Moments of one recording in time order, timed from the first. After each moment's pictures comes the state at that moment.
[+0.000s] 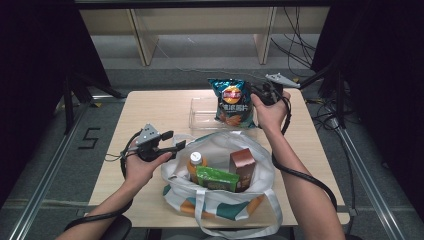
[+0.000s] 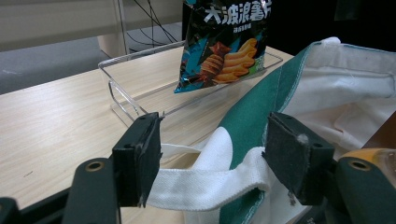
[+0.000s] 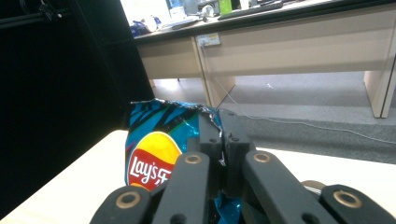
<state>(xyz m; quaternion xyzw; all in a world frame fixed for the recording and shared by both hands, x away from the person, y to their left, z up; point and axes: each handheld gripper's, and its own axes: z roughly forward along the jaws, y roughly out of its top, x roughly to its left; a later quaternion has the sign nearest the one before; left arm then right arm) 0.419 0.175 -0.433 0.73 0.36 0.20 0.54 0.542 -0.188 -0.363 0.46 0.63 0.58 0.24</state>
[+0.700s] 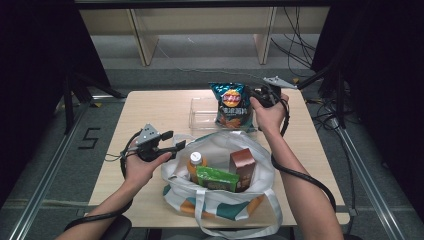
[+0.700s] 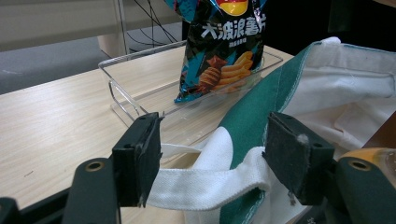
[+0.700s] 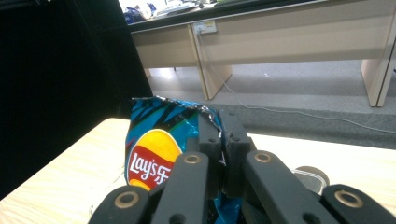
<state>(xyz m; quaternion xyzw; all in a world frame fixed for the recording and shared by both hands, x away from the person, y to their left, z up) 0.418 0.176 -0.433 0.73 0.36 0.20 0.54 0.547 -0.187 -0.377 0.48 0.64 0.56 0.23</state>
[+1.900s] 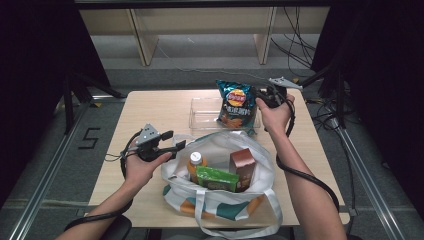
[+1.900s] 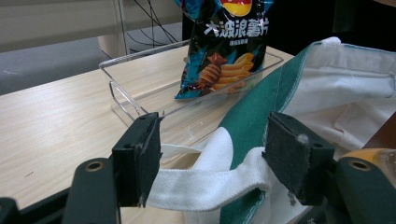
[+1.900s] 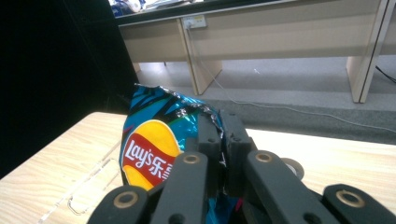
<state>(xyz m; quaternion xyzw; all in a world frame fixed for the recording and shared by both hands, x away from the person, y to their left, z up) 0.418 0.175 -0.432 0.73 0.36 0.20 0.54 0.548 -0.204 -0.379 0.49 0.64 0.54 0.24</state>
